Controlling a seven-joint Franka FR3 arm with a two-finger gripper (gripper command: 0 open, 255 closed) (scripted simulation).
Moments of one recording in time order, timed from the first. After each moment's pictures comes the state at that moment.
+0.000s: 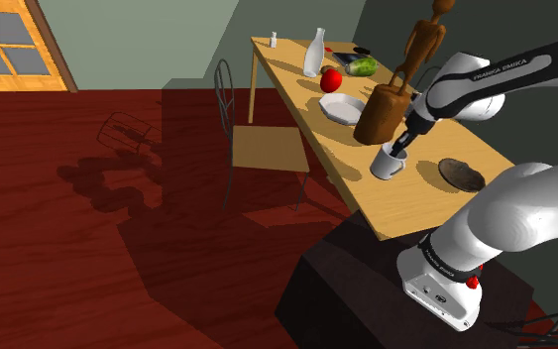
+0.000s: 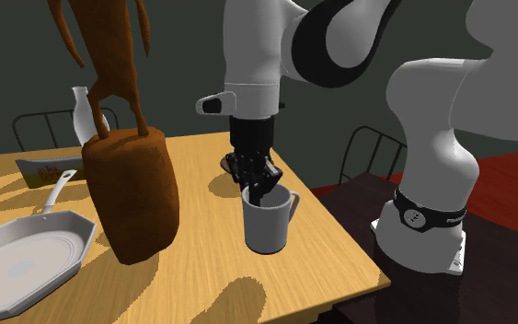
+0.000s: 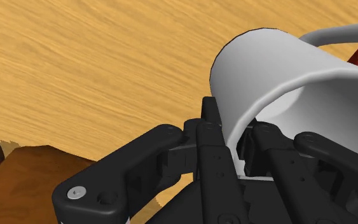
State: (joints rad) arm -0.08 -0.45 -0.67 -2.84 -0.27 2.48 -0.51
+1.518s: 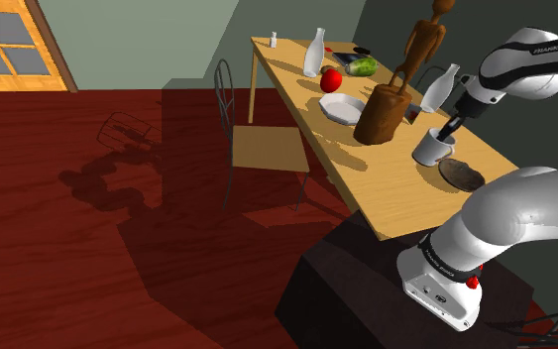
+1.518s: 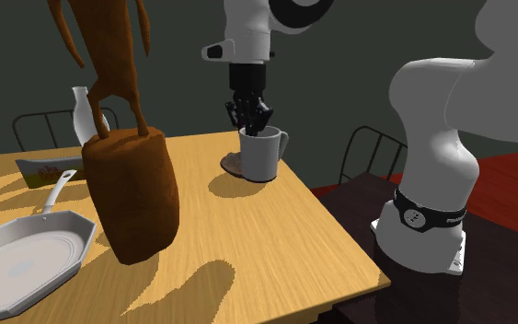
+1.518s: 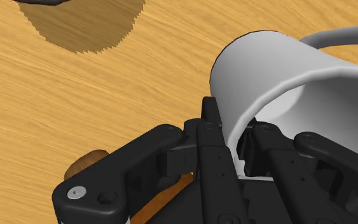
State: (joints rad) arm -0.23 -0.58 -0.80 -2.65 -0.36 2.18 -0.74
